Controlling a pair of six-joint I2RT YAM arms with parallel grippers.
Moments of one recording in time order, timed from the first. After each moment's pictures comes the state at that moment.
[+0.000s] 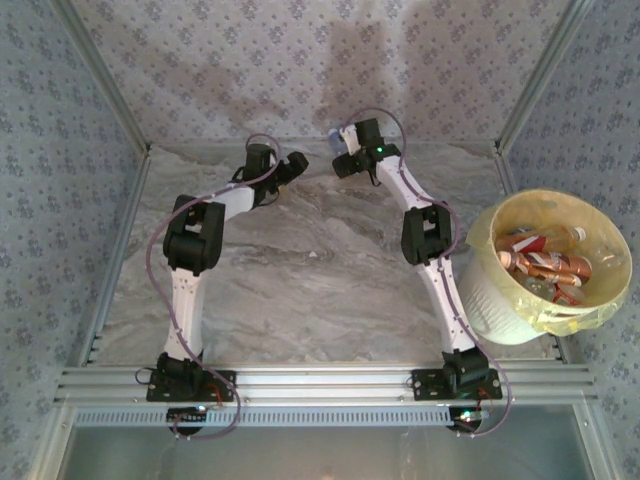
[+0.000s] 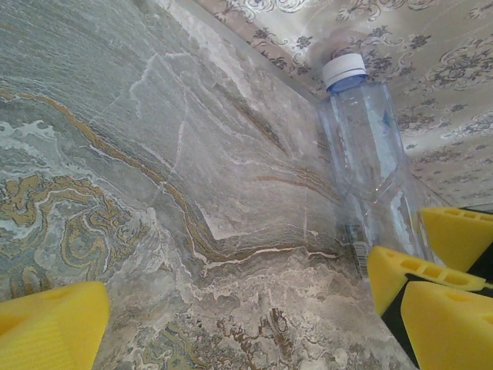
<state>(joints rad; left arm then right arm) -0.31 2.33 1.66 0.16 0.26 -0.84 0.31 2.74 2.58 -0.63 -0.05 -0.23</state>
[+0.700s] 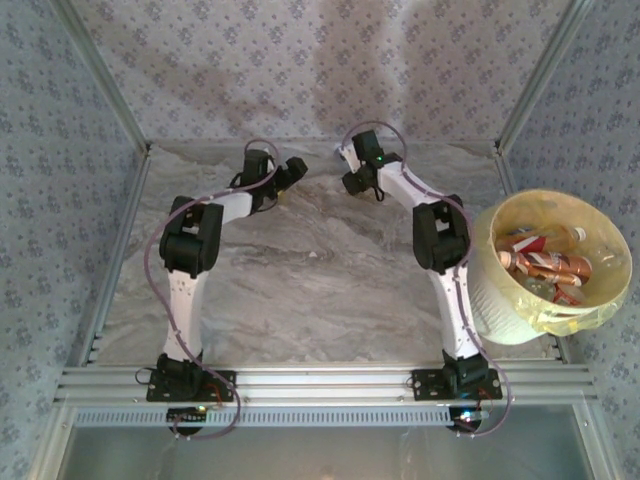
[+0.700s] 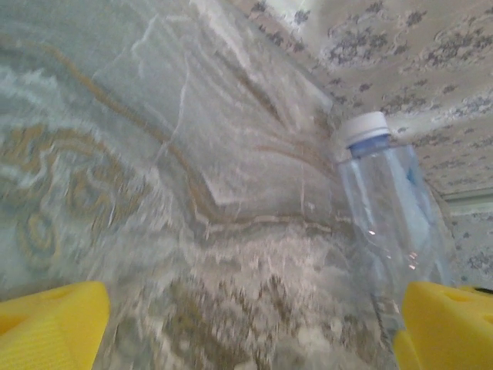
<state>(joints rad) -0.31 2.27 1.53 0.23 0.31 -0.87 0.37 2.34 1.97 -0.57 0.07 -0.24</state>
